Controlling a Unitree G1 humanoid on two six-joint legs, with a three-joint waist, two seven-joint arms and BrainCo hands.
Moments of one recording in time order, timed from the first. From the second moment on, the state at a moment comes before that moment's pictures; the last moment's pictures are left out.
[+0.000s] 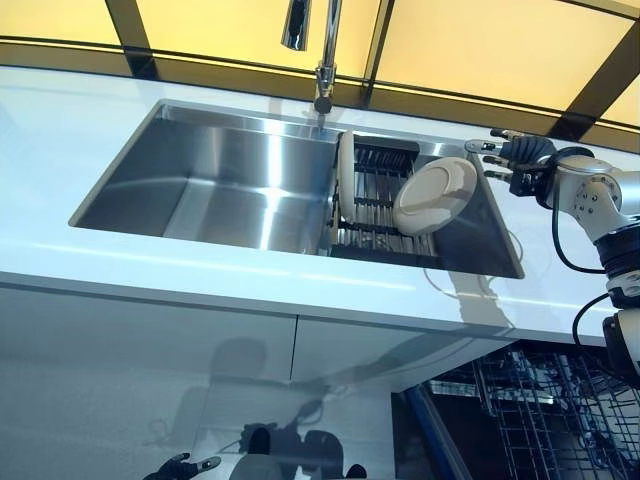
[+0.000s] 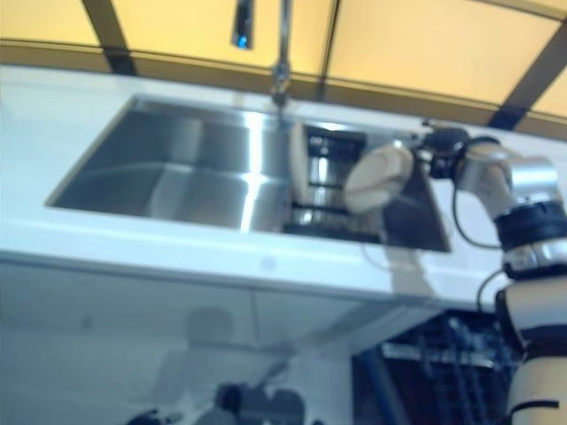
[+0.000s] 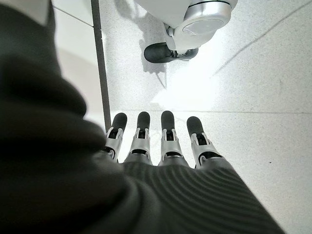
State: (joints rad) left arm 0.09 0.39 -0.18 1.04 -0.17 0.10 0.01; right arm -1.09 -0.88 0.36 0.64 0.83 0.64 -0.01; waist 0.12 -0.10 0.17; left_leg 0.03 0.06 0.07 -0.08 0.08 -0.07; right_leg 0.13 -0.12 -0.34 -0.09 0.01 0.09
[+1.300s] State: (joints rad) left arm 0.11 0.40 -0.19 1.04 -0.16 0.10 0.00; right arm -0.91 -0.92 0.36 0.63 0.80 0.81 0.34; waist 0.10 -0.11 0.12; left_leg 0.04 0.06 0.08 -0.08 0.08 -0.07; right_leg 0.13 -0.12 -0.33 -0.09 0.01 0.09
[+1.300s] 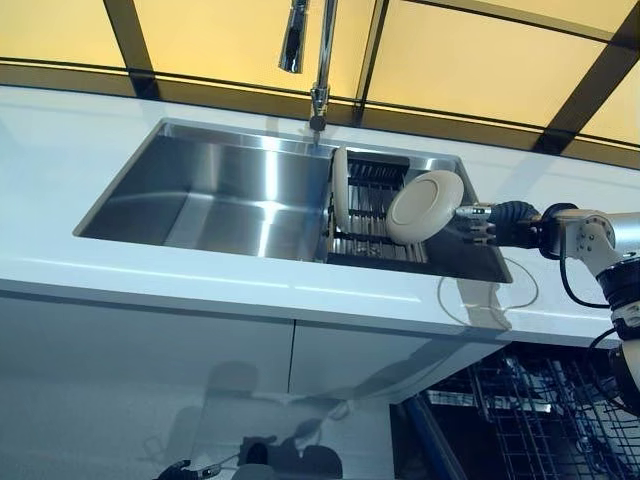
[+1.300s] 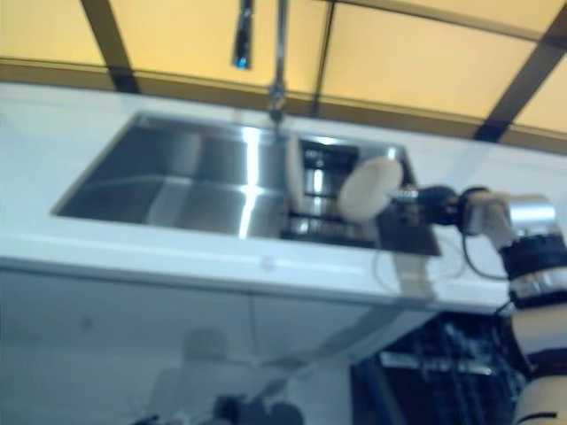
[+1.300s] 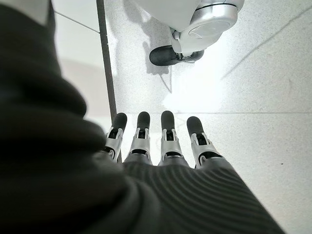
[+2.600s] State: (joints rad) left arm 0.11 0.39 -0.19 1.04 -0.17 0.09 0.00; right arm -0.82 -0.85 0.34 0.52 1.04 0.79 0.07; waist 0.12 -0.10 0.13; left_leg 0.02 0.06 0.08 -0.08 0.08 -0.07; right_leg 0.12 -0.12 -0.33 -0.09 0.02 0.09
